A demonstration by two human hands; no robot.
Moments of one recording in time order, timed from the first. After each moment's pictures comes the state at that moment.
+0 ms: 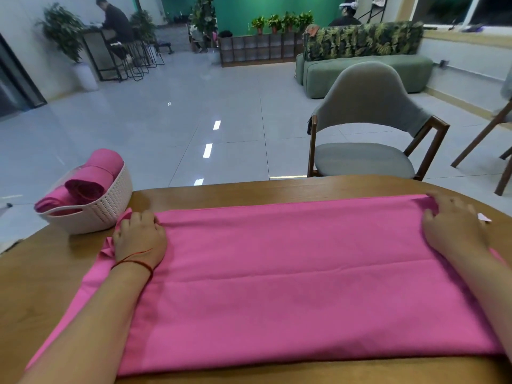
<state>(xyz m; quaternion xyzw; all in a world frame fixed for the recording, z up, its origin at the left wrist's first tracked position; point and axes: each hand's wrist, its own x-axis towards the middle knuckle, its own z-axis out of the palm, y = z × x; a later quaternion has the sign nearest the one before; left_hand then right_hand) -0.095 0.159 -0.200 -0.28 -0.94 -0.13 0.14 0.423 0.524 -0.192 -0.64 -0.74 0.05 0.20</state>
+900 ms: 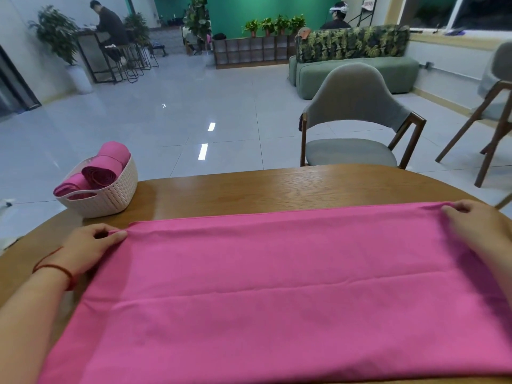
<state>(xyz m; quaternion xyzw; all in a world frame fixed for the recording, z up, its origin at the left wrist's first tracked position) -0.113 0.027 -0.153 -0.31 -0.88 -0.34 -0.10 0.521 0.489 -0.190 -0.69 -0.65 0.15 0.27</state>
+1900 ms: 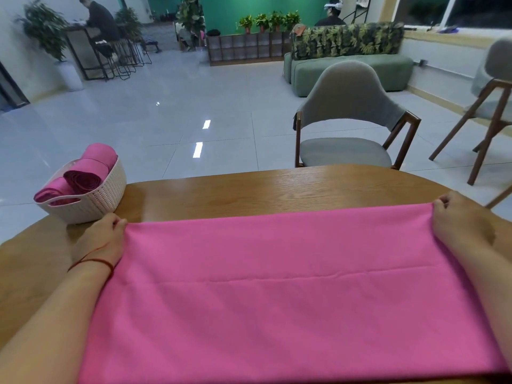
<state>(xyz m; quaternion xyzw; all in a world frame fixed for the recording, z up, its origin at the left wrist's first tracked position) -0.131 0.084 -0.193 -0.26 -0.94 -0.23 0.04 0.492 0.497 -0.183 -0.70 -0.67 0.05 0.24</state>
